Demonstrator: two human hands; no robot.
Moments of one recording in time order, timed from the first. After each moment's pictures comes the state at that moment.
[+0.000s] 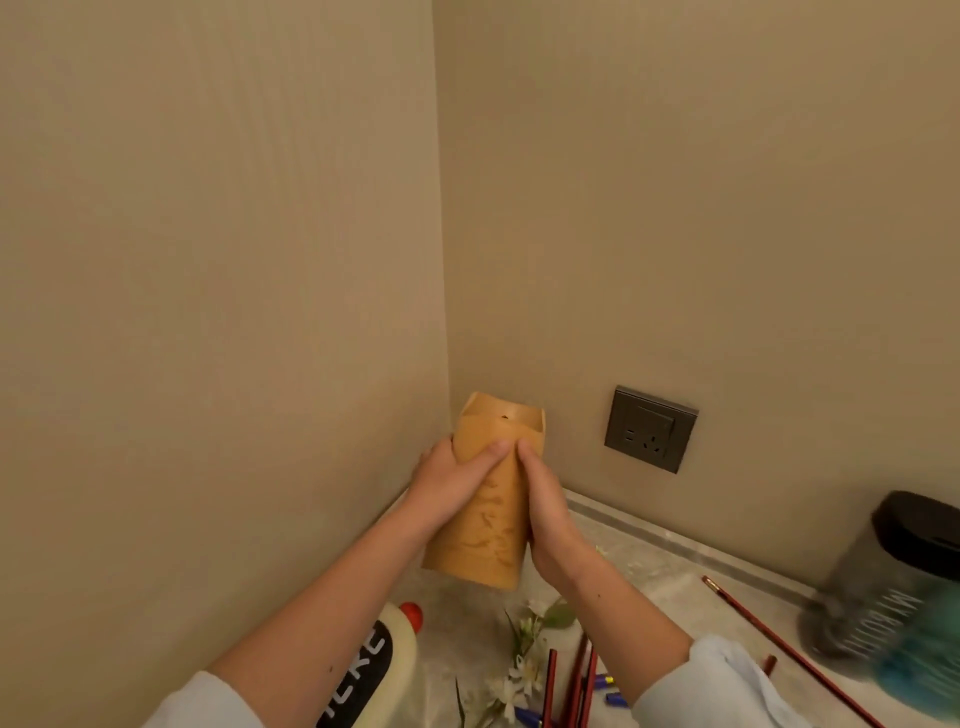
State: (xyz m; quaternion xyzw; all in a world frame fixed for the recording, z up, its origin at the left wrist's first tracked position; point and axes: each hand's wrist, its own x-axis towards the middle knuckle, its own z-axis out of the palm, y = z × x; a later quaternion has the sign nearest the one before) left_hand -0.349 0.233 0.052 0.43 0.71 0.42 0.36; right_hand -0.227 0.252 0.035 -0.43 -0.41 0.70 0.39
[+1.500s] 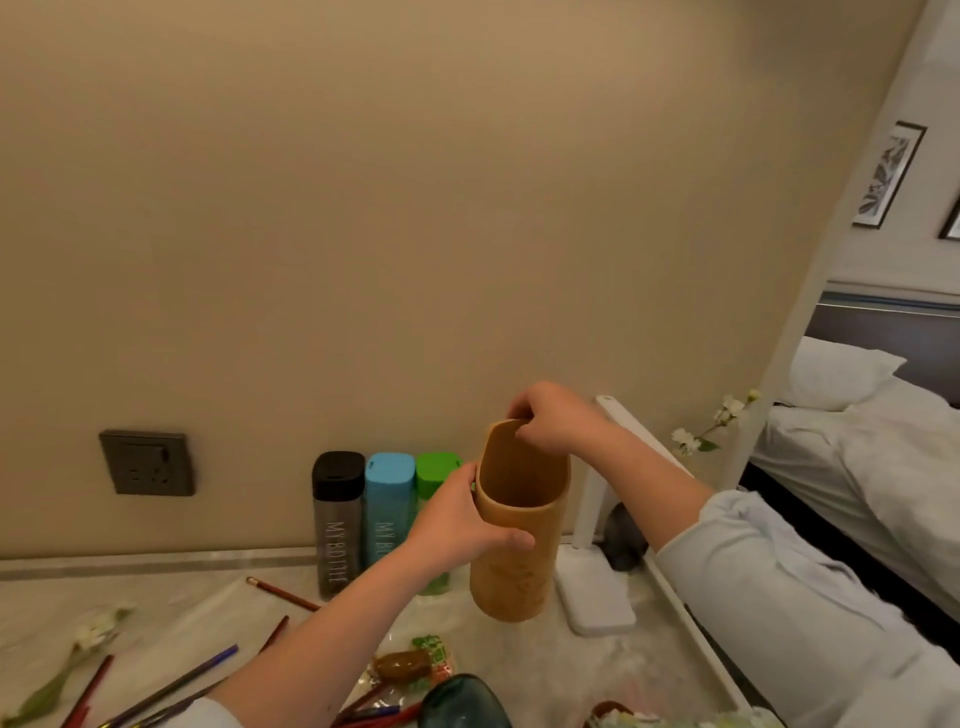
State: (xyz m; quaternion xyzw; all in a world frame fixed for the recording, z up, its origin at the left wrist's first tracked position) left_hand 0.130 0.170 0.101 0.73 0.41 0.31 0.45; right_hand 0.272 0.170 0.211 -0.74 -0.65 0.06 0.13
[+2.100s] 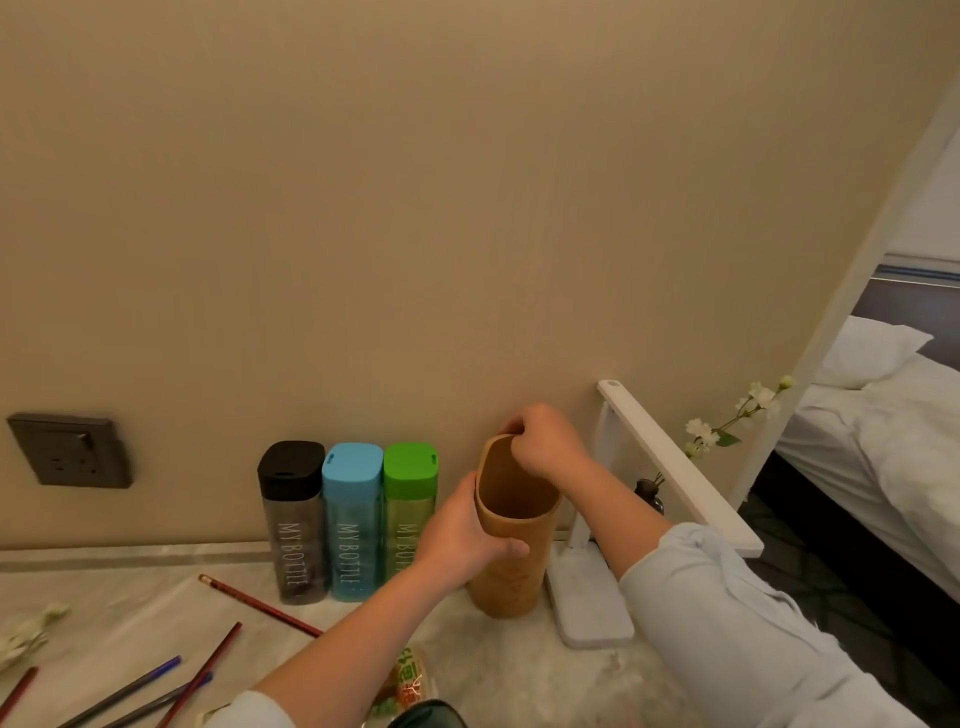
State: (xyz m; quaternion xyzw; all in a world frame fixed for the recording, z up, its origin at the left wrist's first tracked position) left_hand 0.194 0.217 0.032 0.73 0.46 0.32 0.40; right_hand 0.321 0.233 0.127 -0.77 -0.59 0.14 0.20
